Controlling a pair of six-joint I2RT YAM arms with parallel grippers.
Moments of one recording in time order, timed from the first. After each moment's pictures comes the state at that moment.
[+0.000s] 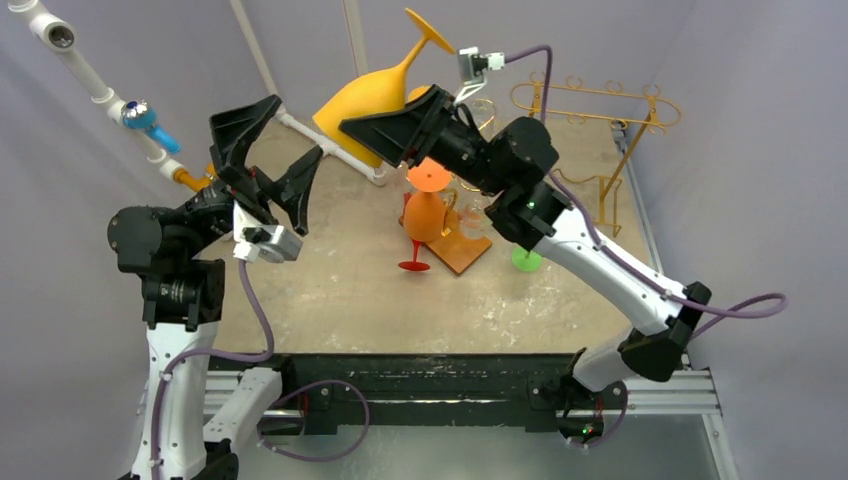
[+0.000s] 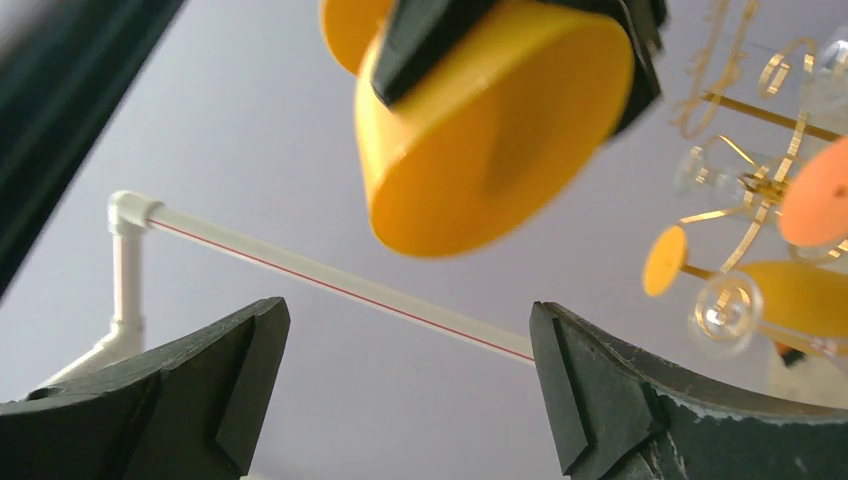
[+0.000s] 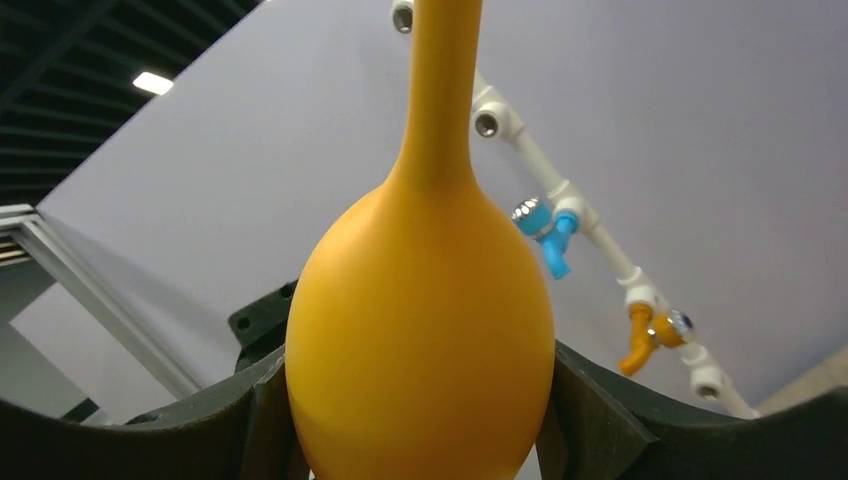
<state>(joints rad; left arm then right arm) -0.05 0.82 1.24 0.23 0.89 0.86 0.91 1.51 1.67 0.34 -0.24 0.93</state>
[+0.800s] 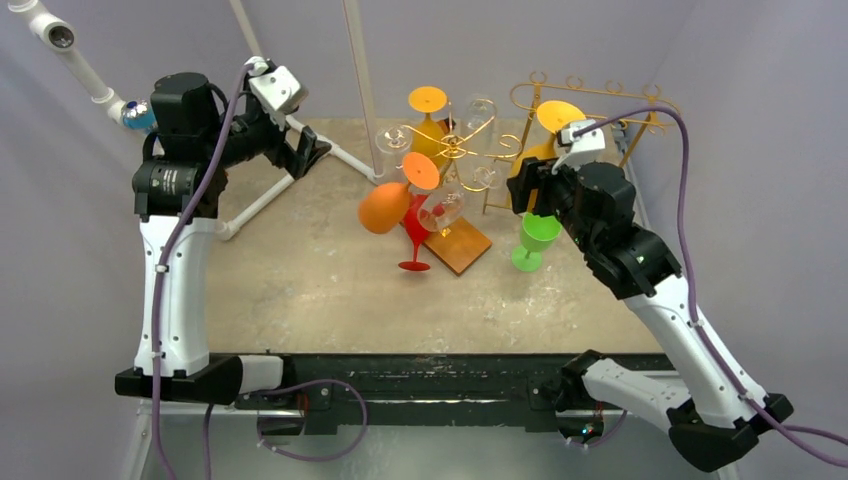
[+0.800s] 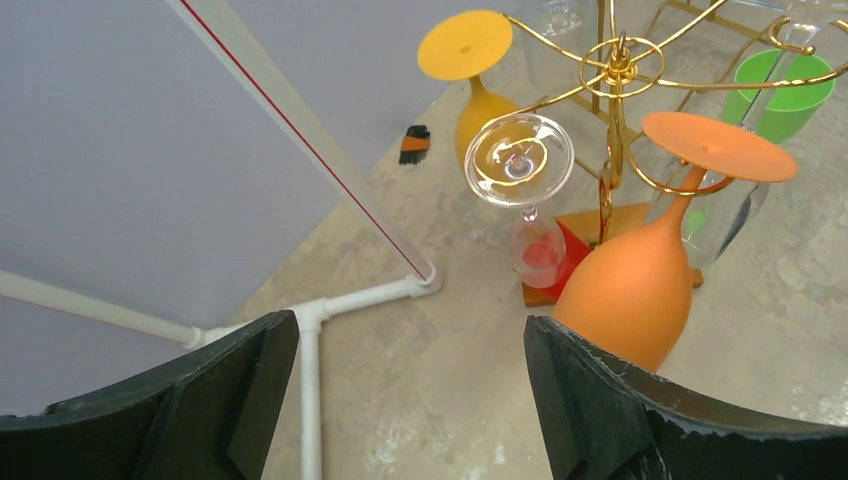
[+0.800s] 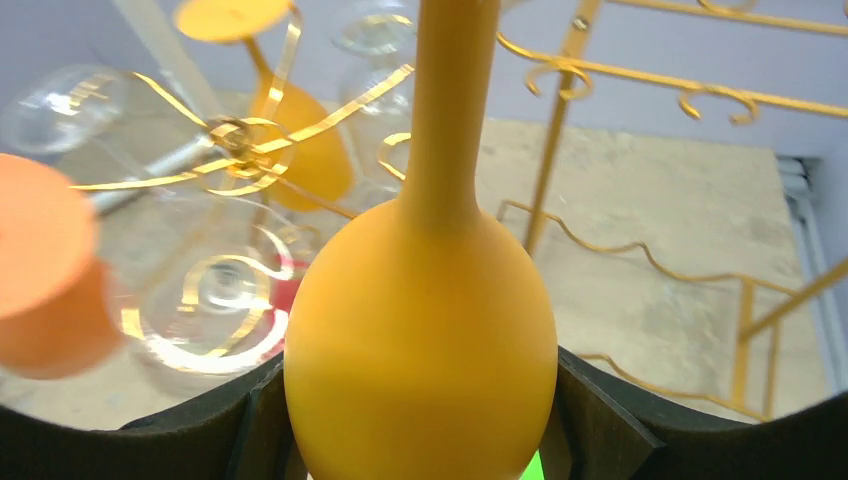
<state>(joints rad) -0.05 1.30 1.86 -0.83 0.65 0.48 0.57 0.99 1.29 -0.53 0.30 0.16</state>
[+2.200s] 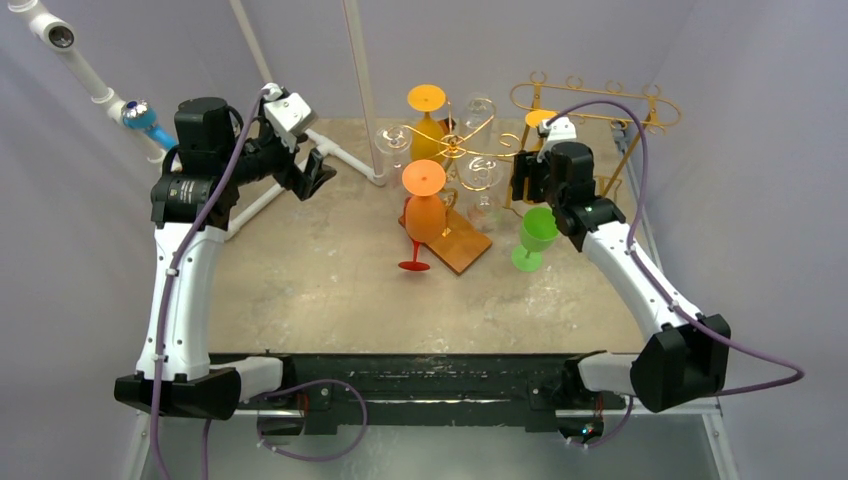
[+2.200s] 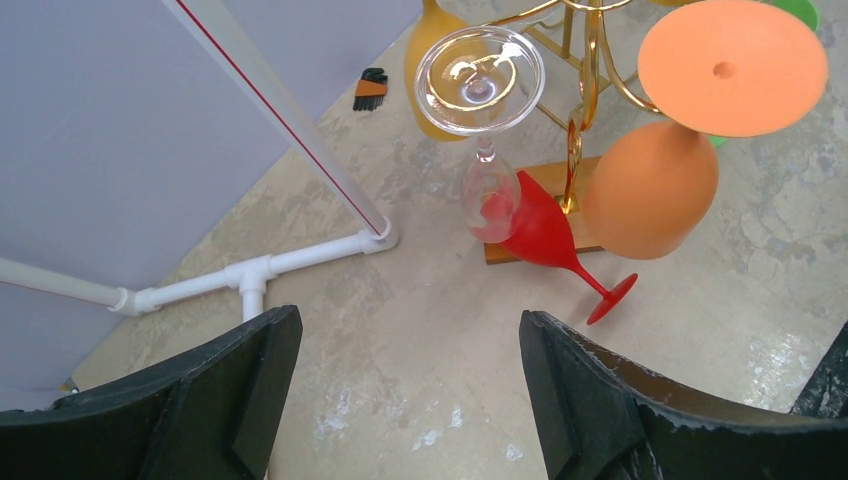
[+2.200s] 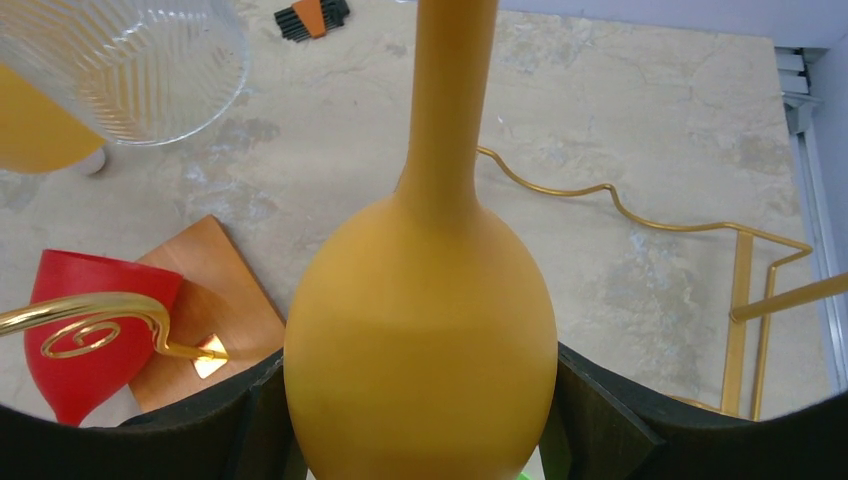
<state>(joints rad) -0.05 1.23 1.64 -0.82 0.65 0.47 0.28 1.28 1.10 -0.27 0.16 0.08</state>
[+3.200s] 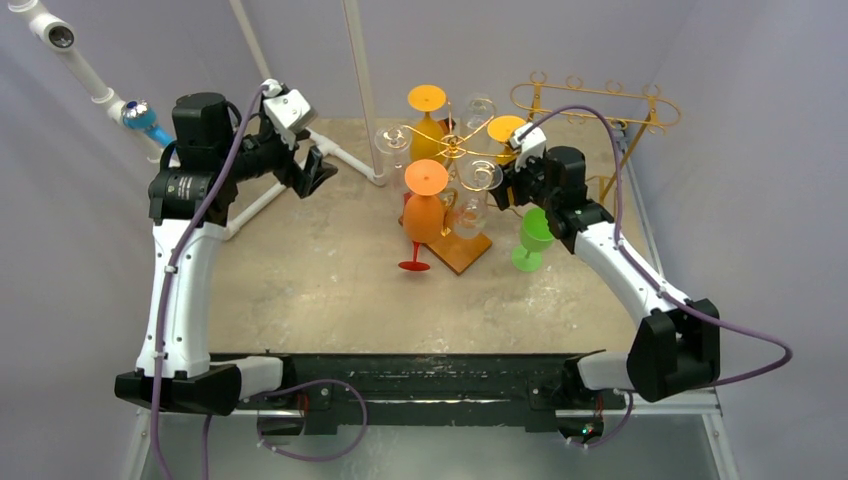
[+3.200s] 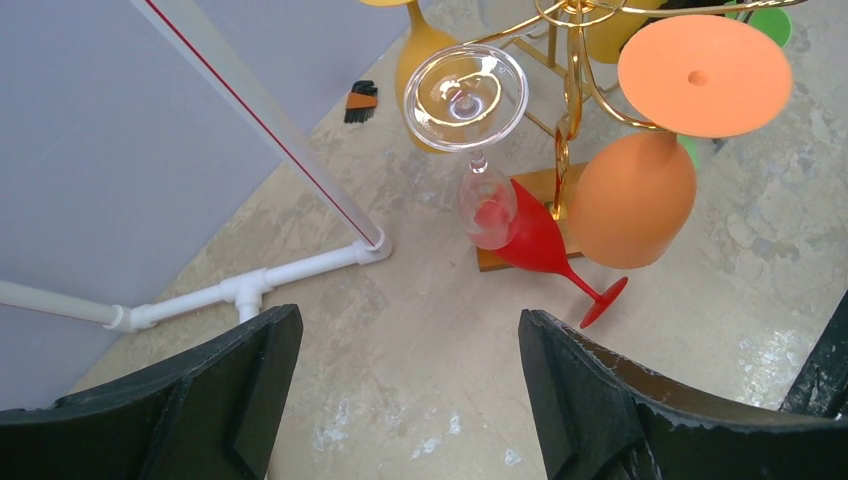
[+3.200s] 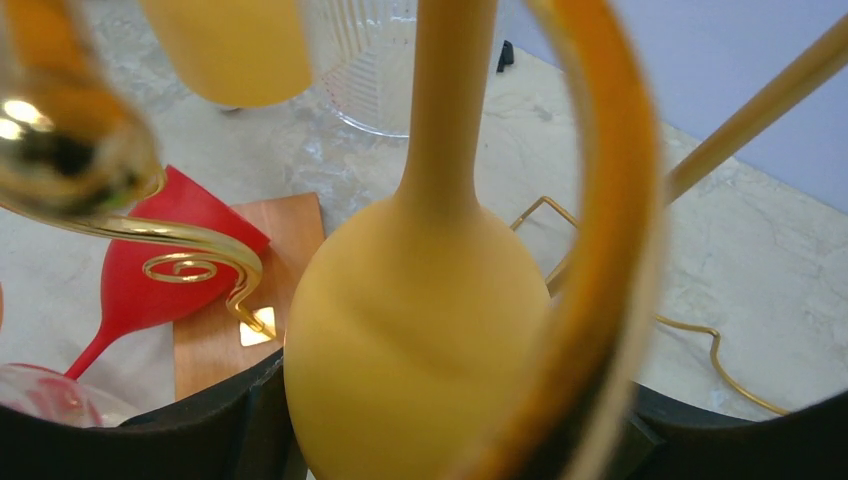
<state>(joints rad) -0.05 1.25 1.68 -0.84 0.68 0.48 0.28 1.33 1.03 -0.06 -0.16 -0.17</state>
